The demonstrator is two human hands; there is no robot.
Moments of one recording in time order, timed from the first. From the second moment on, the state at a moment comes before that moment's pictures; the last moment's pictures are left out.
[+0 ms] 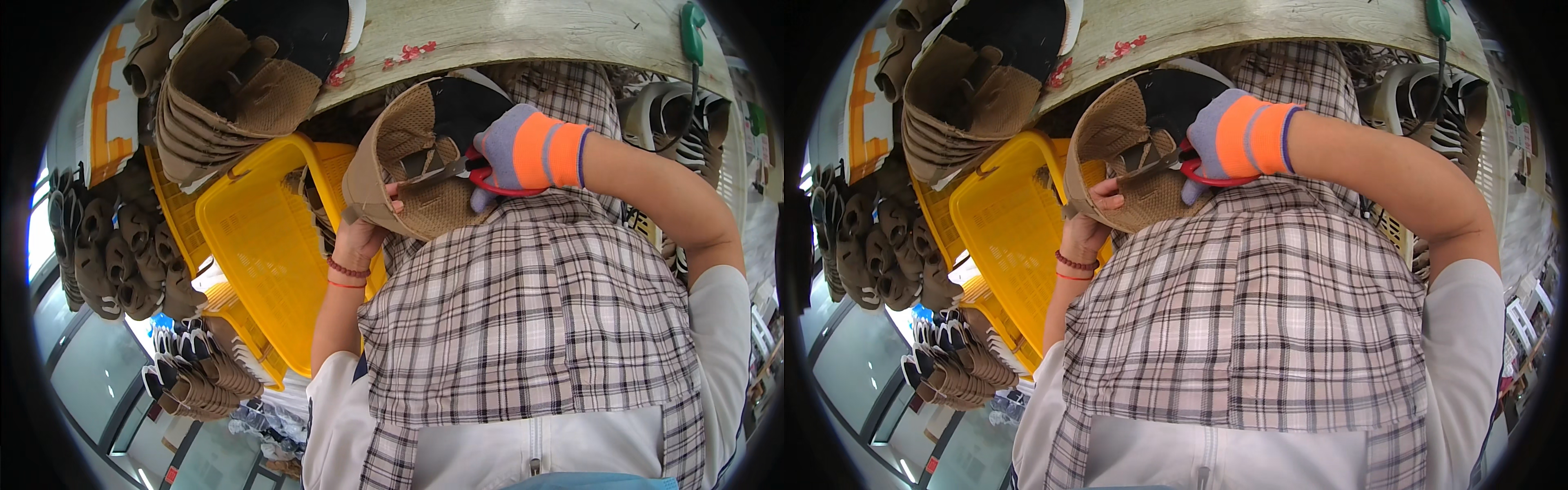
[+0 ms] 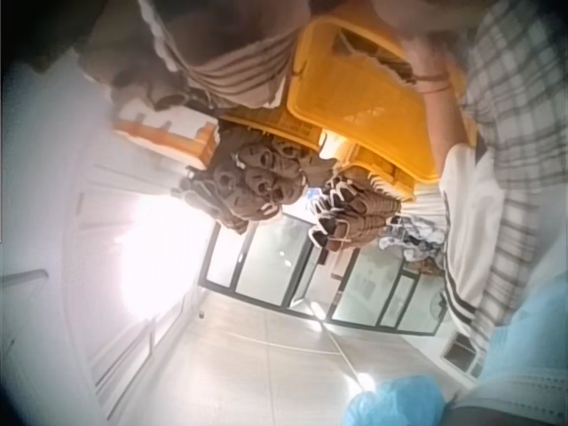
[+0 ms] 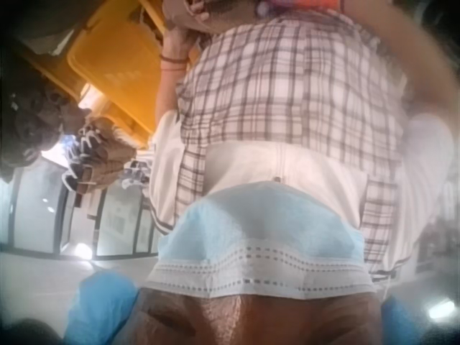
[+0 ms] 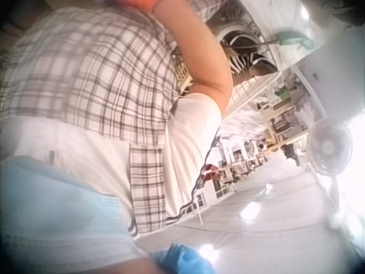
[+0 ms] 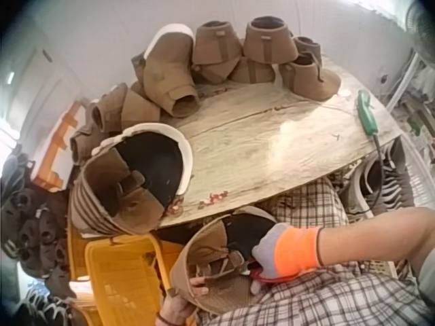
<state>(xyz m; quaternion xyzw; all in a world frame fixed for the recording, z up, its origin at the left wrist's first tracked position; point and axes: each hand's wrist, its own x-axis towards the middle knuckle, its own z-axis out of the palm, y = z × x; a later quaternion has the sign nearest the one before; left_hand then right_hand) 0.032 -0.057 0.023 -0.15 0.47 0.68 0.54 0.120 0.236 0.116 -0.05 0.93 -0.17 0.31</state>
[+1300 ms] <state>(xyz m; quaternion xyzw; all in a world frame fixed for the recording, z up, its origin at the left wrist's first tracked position) 0.003 -0.011 0.036 0.00 0.56 0.75 0.36 0.058 0.273 0.107 -0.02 0.71 -0.39 0.58</state>
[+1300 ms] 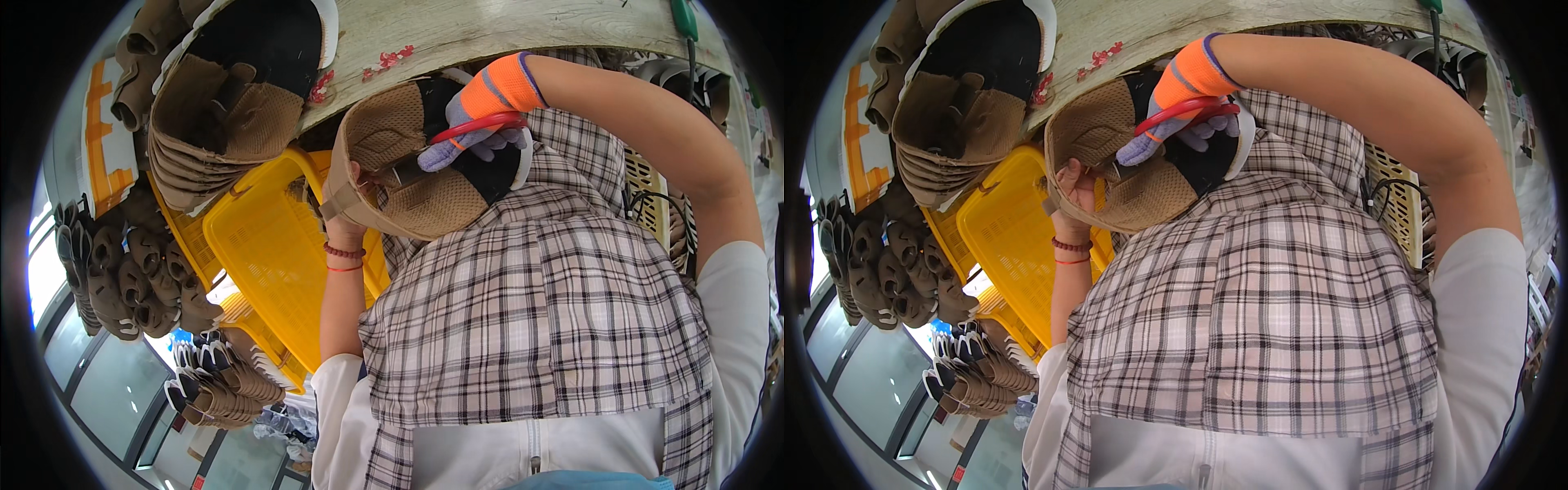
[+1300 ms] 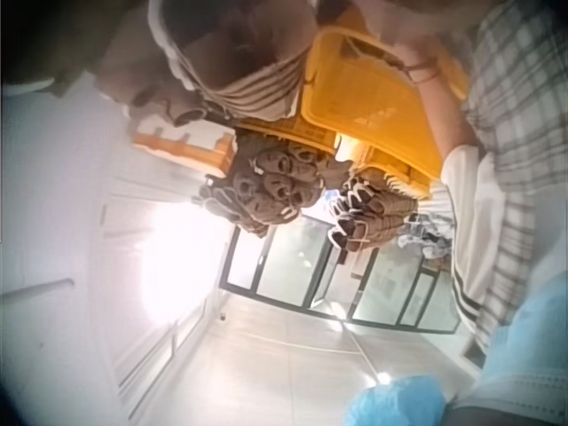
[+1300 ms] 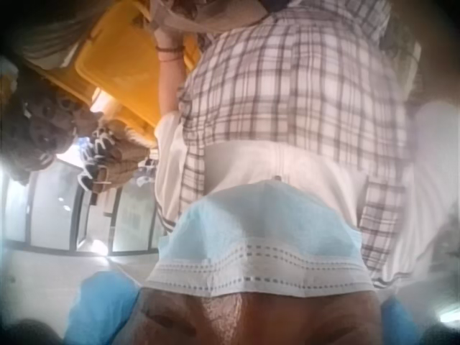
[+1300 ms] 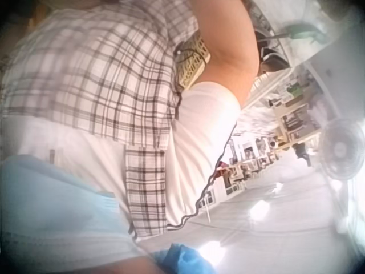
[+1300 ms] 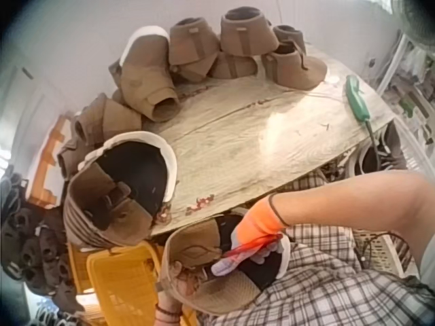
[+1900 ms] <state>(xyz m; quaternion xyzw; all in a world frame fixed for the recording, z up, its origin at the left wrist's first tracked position) 0.004 -0.014 0.030 0.07 0.60 0.72 0.33 0.104 0.273 0.105 -0.03 0.76 -0.37 0.52</state>
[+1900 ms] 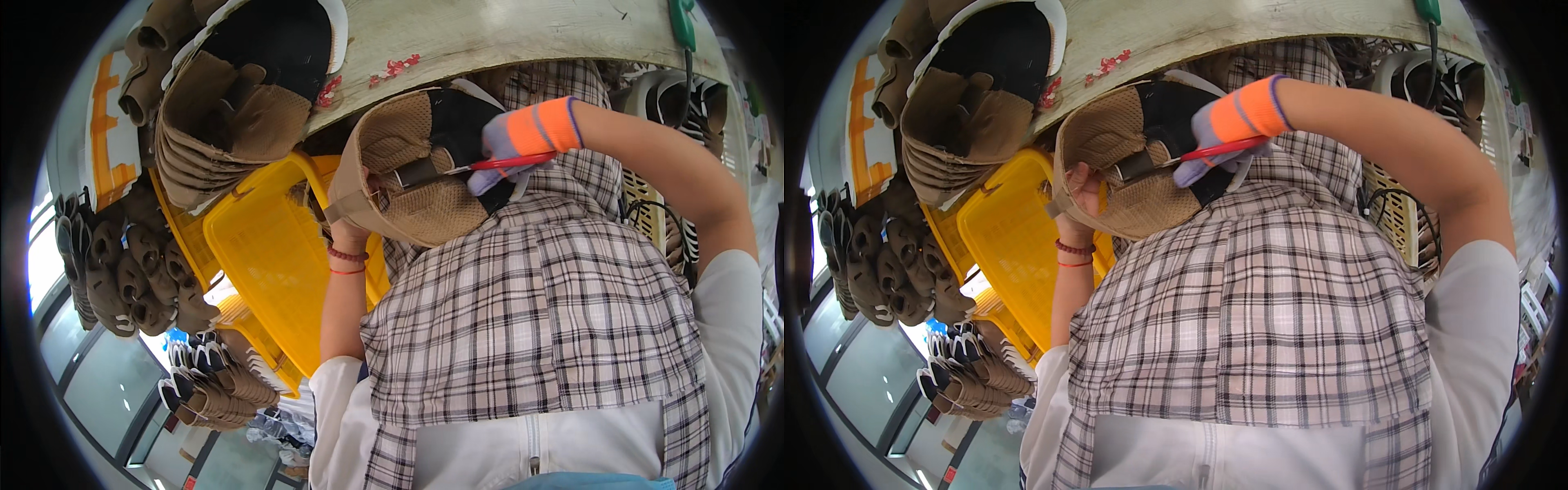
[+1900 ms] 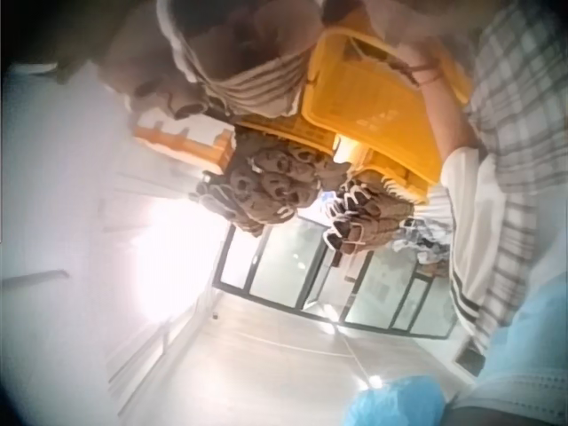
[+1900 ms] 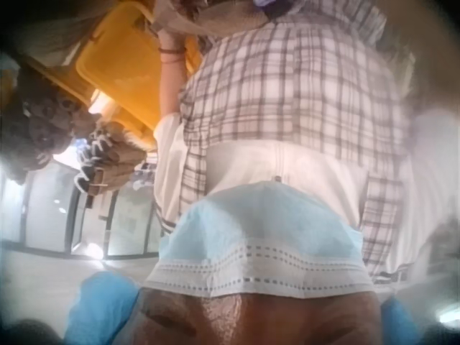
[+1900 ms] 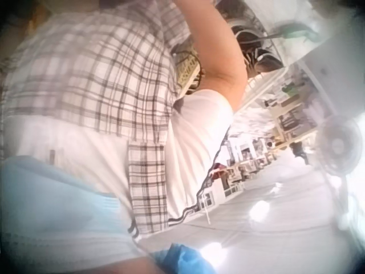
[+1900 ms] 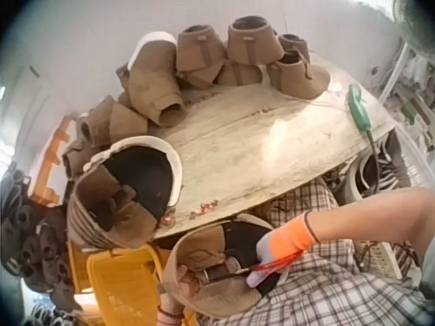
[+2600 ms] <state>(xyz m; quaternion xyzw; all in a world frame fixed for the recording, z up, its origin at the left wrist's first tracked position) 0.008 0.006 0.023 0.14 0.63 0.69 0.32 0.102 0.328 0.069 -0.01 0.60 -0.56 0.57</state>
